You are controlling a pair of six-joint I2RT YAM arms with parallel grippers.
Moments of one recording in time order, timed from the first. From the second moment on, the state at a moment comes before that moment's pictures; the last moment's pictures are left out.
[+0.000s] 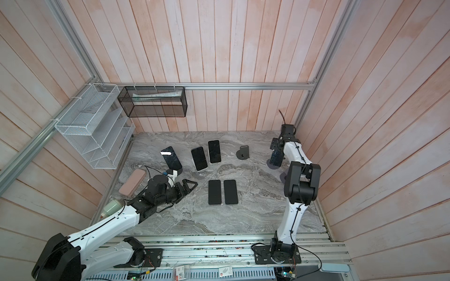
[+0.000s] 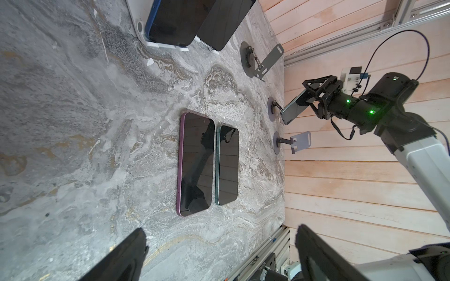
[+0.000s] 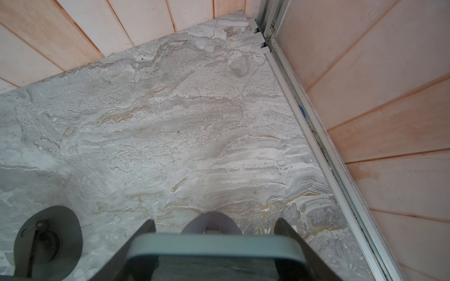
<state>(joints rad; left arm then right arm) -0.56 1.10 0.55 -0.01 0.29 -1.01 -0.12 2.03 1.66 -0.47 0.09 0.17</state>
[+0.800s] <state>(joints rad) -0.55 1.05 0.57 -0.05 0.28 -0.98 -0.01 1.76 1.49 -0.42 0.18 0.19</state>
